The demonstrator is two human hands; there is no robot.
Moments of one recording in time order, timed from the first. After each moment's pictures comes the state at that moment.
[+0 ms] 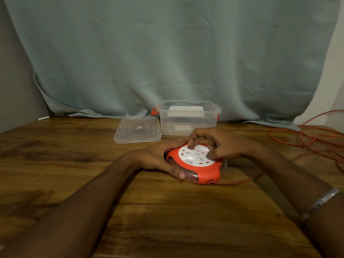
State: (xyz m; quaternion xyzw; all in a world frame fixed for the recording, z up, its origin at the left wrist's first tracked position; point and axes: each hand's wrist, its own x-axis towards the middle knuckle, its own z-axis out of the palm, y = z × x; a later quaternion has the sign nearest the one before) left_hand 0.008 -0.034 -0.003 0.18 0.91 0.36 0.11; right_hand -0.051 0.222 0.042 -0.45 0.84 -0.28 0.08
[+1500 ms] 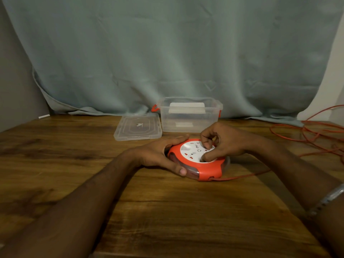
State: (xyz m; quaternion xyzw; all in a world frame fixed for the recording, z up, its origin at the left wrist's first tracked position) left_hand 0.009 -0.034 -0.002 0.18 0.91 0.37 0.09; right_hand -0.060 0.224 0.037 -0.45 0.86 -0.23 0.02
